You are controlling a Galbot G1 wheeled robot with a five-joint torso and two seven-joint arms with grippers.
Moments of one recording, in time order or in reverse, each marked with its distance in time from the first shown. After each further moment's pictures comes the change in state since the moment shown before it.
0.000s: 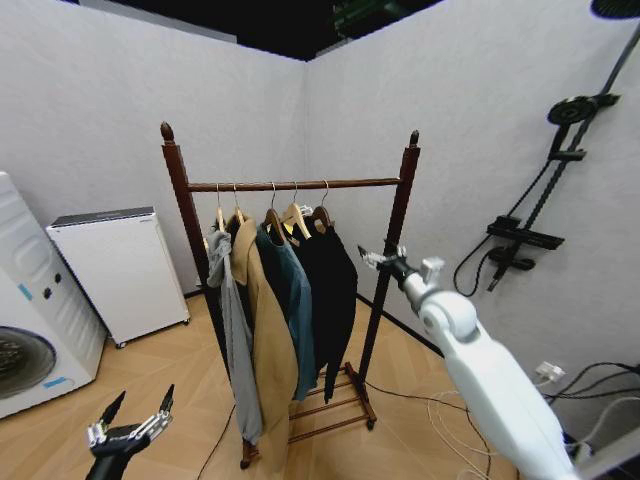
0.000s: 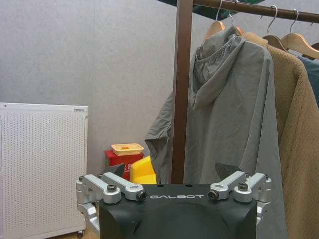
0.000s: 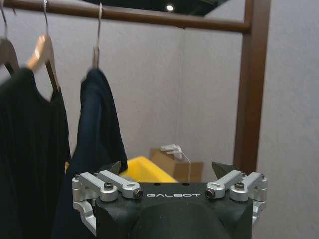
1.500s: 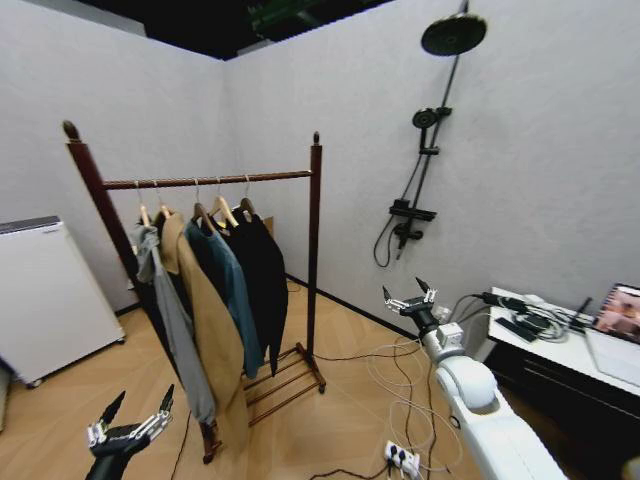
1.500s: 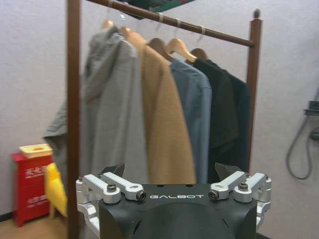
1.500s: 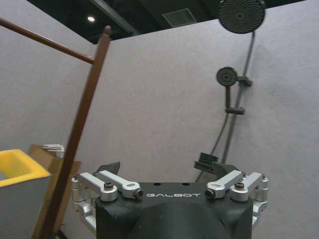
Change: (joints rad) left arm 0.000 0.000 0.000 0.000 0.000 0.000 0.000; right arm -0.217 0.027 0.162 0.041 -0.251 0.257 -0.059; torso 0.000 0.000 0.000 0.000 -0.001
